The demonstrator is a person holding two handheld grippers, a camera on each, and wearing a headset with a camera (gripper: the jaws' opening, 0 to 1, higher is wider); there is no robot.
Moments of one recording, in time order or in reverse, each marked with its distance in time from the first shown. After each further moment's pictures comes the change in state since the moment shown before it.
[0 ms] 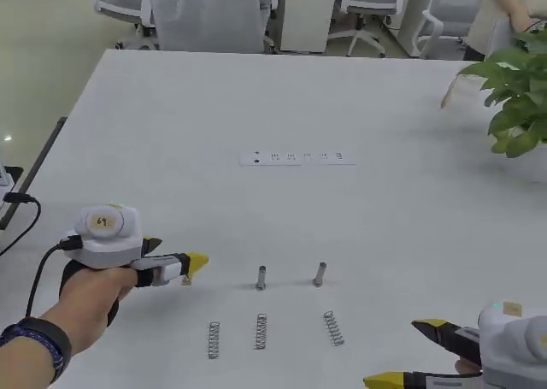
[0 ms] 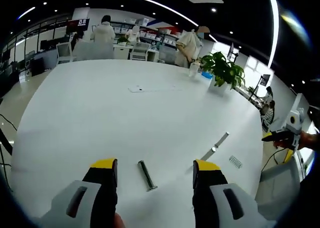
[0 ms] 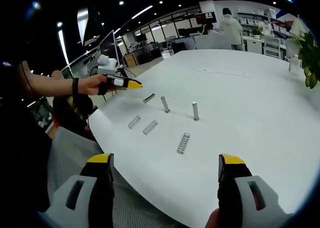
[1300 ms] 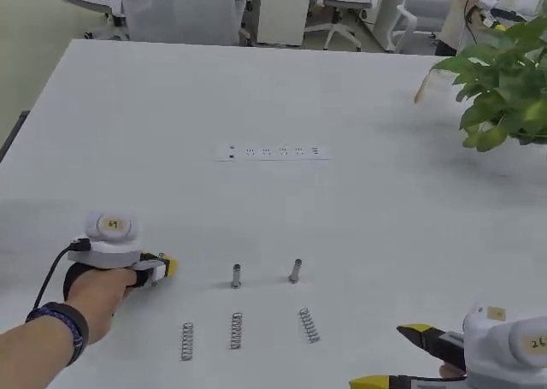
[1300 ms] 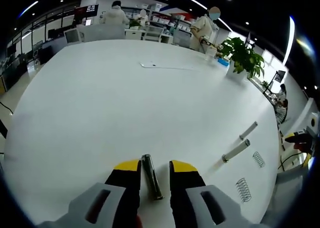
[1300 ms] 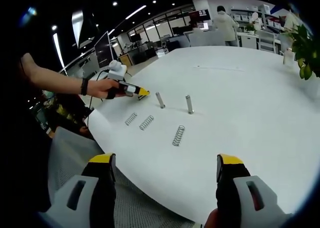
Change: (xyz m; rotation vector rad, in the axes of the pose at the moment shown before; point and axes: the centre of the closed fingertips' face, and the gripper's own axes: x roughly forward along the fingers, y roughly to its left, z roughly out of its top) left arm 0.043 0.011 -0.037 -0.039 0.124 0.111; right arm -0.009 -0.008 -0.015 0.041 0.010 -0.027
